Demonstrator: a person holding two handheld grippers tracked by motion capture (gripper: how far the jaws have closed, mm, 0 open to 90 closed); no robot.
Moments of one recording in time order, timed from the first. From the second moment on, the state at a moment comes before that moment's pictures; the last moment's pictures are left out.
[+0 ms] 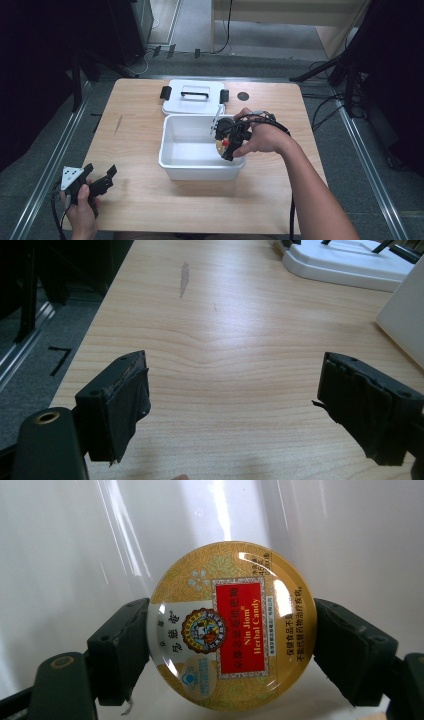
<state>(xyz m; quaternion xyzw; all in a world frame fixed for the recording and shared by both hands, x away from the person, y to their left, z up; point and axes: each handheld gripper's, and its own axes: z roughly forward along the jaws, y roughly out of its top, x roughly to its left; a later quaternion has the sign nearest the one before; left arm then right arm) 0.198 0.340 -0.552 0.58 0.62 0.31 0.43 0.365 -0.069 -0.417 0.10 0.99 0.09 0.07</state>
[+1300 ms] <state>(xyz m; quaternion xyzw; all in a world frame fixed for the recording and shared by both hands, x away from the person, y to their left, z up) 0.199 0.341 -0.552 0.57 0.62 0.31 0.43 0.375 -0.056 -0.440 0.11 0.99 0.04 0.09</state>
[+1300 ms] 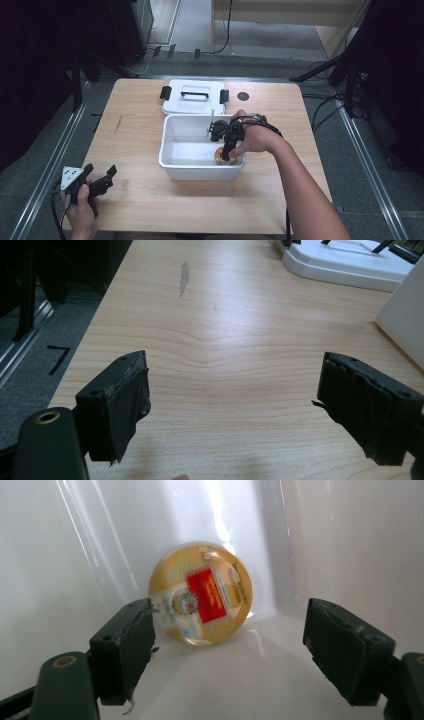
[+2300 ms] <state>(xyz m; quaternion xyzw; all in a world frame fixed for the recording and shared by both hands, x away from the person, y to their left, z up) 0.199 0.341 -0.552 0.58 0.62 0.31 0.43 0.364 -0.105 -0.371 0.20 0.96 0.16 0.11</state>
